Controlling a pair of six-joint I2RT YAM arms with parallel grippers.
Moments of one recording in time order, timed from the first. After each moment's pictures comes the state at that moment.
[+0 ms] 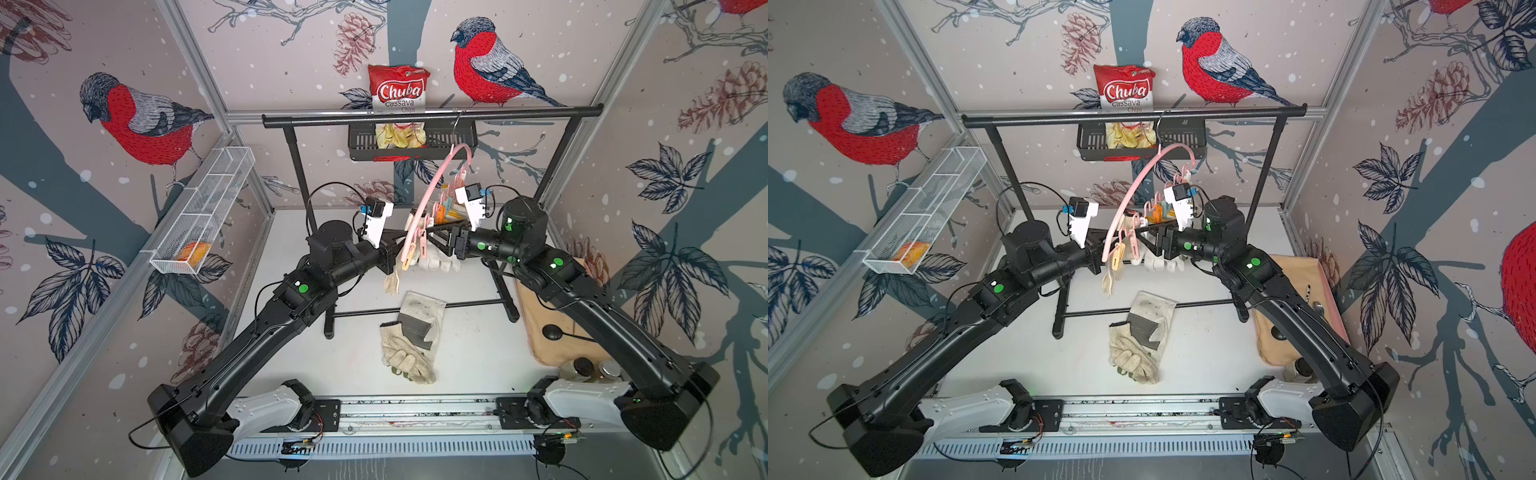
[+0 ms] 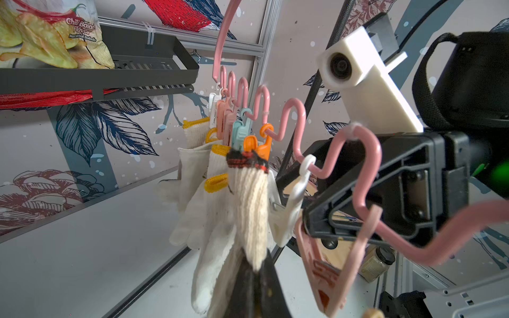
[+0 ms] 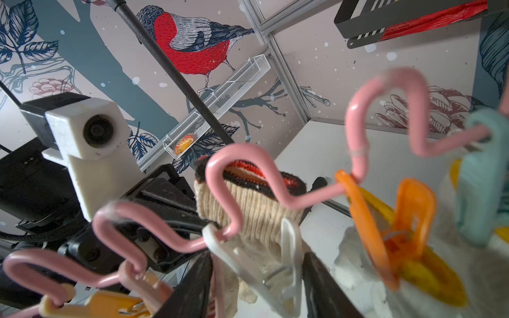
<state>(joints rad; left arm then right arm) -0.67 1.13 1.22 -0.21 0.26 -0.20 0.64 1.25 1.35 -0.30 -0.51 0.44</state>
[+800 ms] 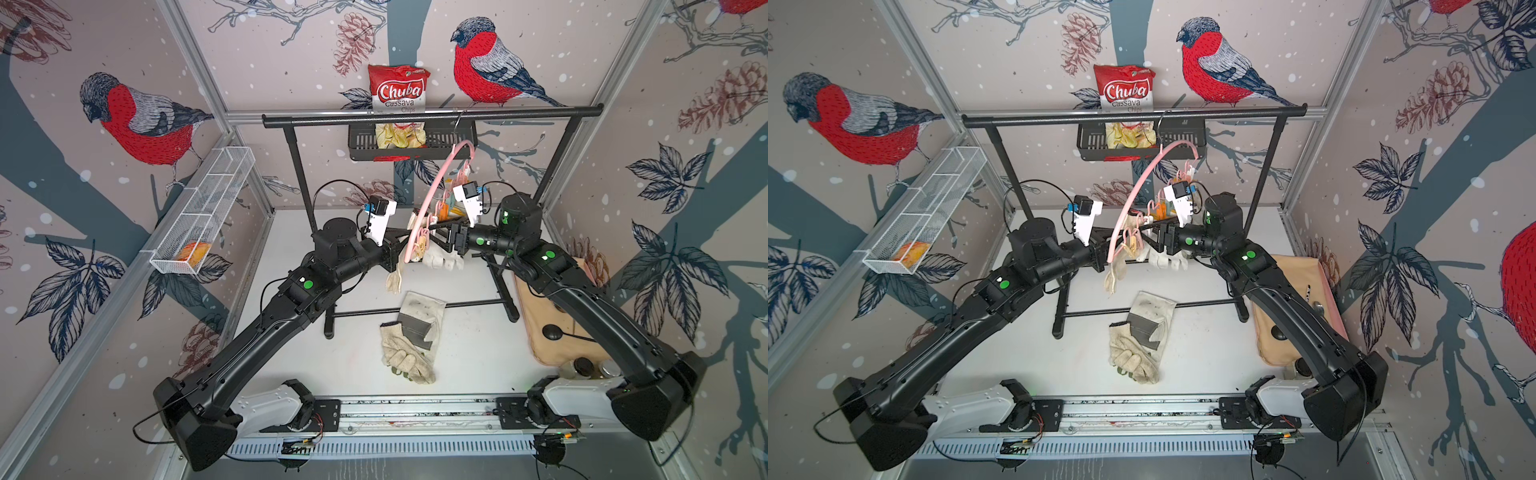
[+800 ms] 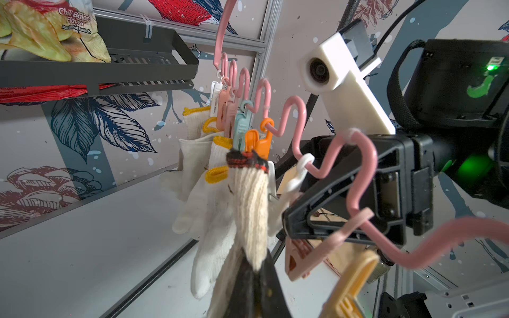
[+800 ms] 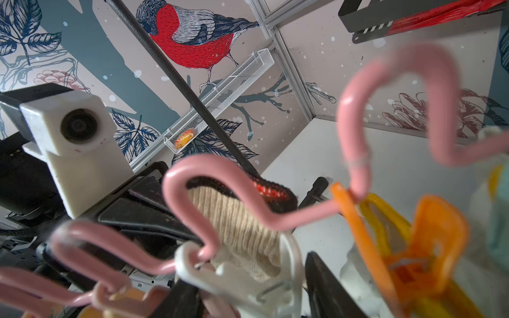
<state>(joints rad) -0.67 1.17 1.23 -0.20 0.26 -0.21 0.58 1.30 1.33 -0.24 -0.64 0.41</state>
